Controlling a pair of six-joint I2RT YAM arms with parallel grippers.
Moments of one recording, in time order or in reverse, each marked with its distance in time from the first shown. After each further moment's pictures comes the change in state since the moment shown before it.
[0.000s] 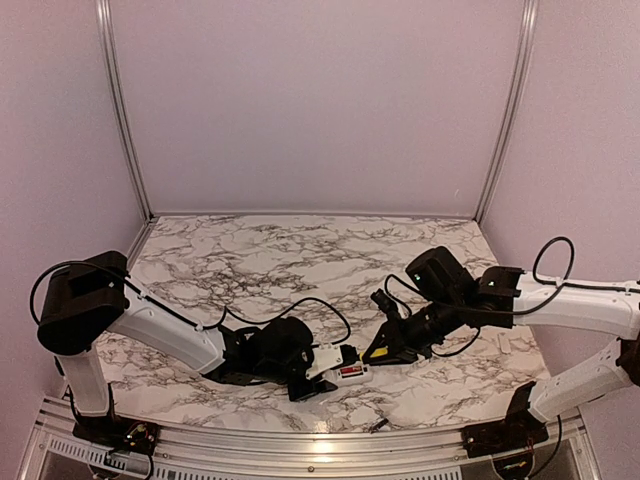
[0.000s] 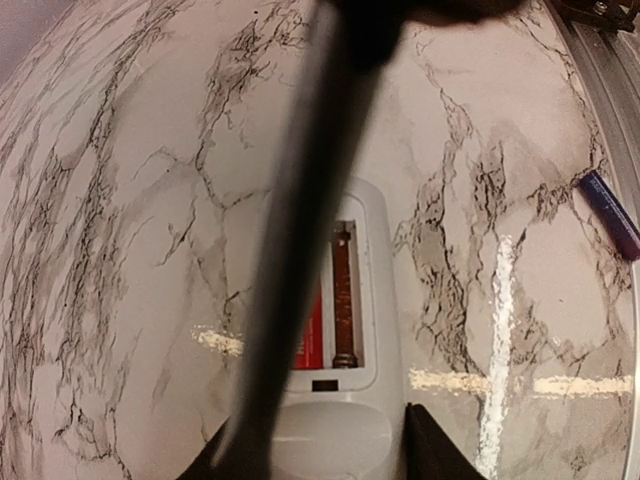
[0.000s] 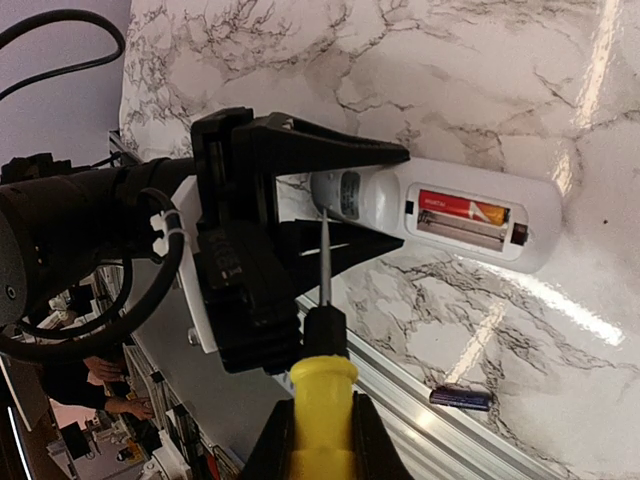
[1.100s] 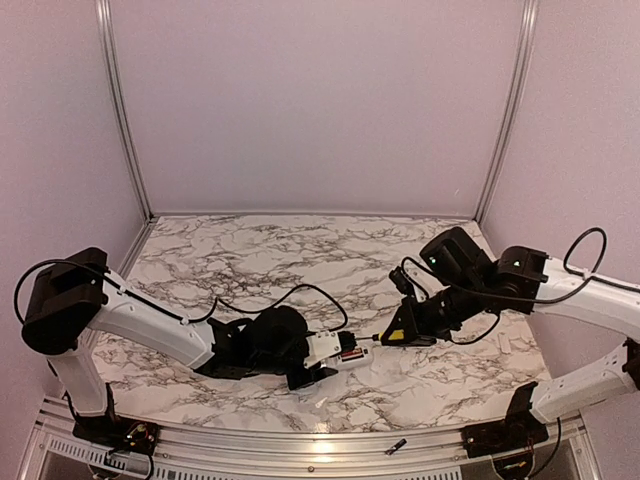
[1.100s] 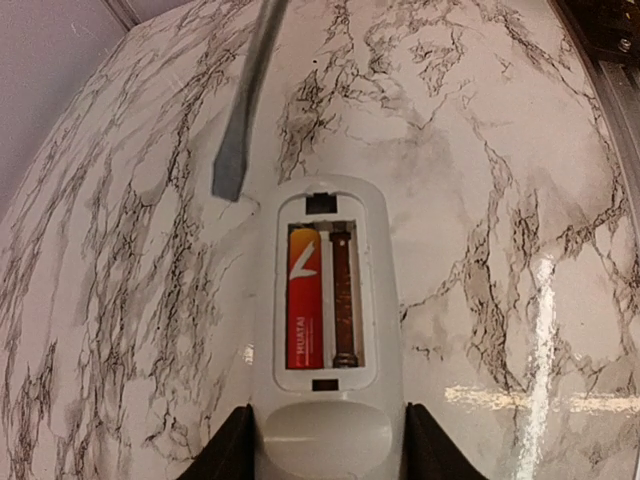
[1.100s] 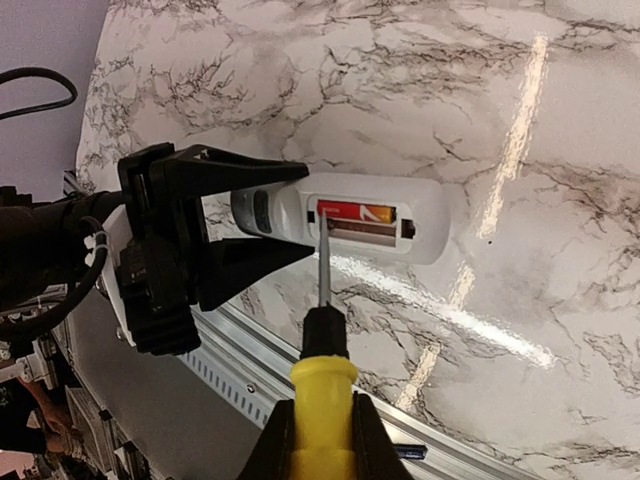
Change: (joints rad) left arm 0.000 -0.076 -0.006 0.006 -0.082 0.052; right arm -0.006 -0.070 0.130 -0.236 0.212 -0.088
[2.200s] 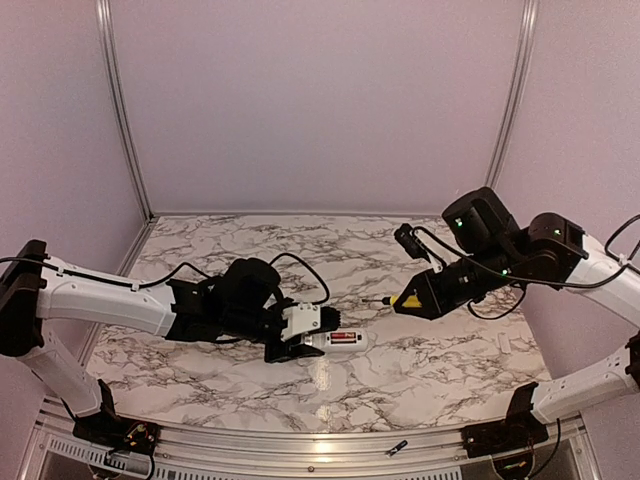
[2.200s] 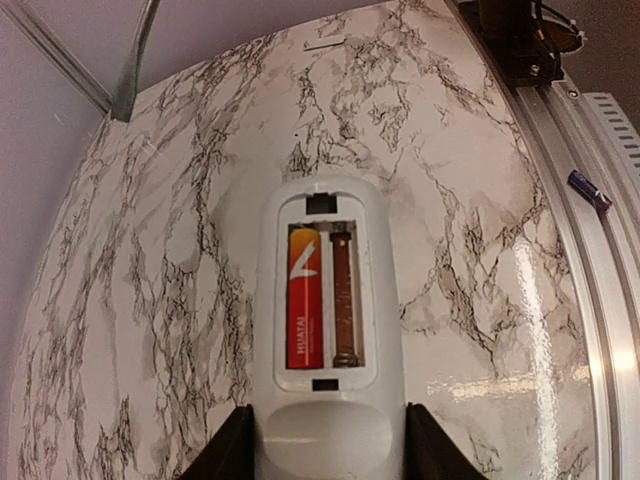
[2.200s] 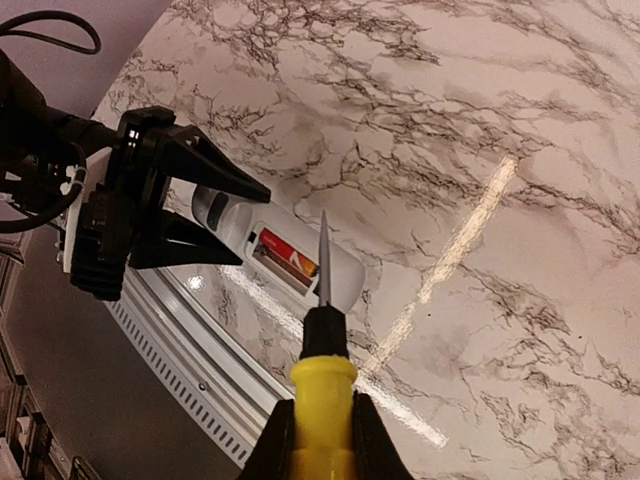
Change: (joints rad) left arm 0.115 -0.237 0.056 -0.233 0.236 0.243; right arm 0.037 -0.044 0.253 -0.187 0.161 -0.301
